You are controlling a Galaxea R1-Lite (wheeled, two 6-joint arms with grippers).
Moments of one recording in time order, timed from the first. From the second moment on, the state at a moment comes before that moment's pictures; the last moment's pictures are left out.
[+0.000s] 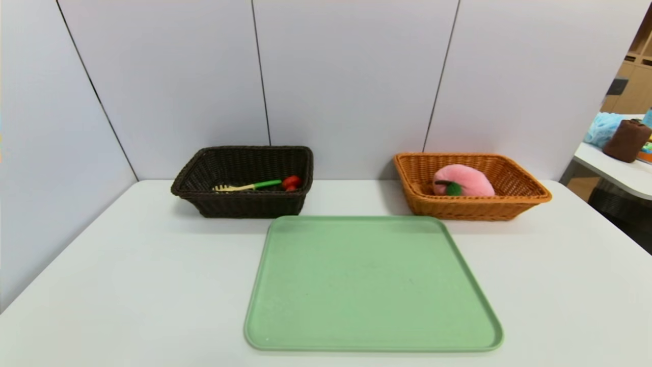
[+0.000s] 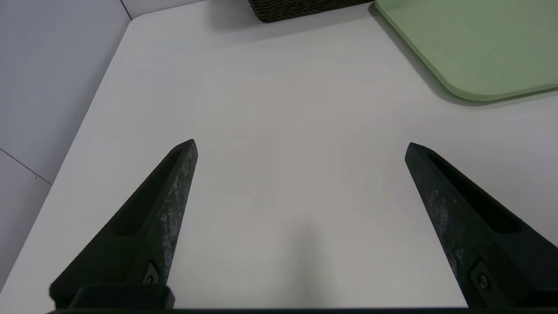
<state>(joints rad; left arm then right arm) 0.01 0.05 -0.22 0.27 -0.13 0.14 -0.01 0.20 -0.13 0.08 0.04 -0.10</state>
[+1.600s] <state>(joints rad) 0.00 0.00 0.00 0.01 0.00 0.02 0.00 0.00 -0.06 0.14 0.03 -0.12</state>
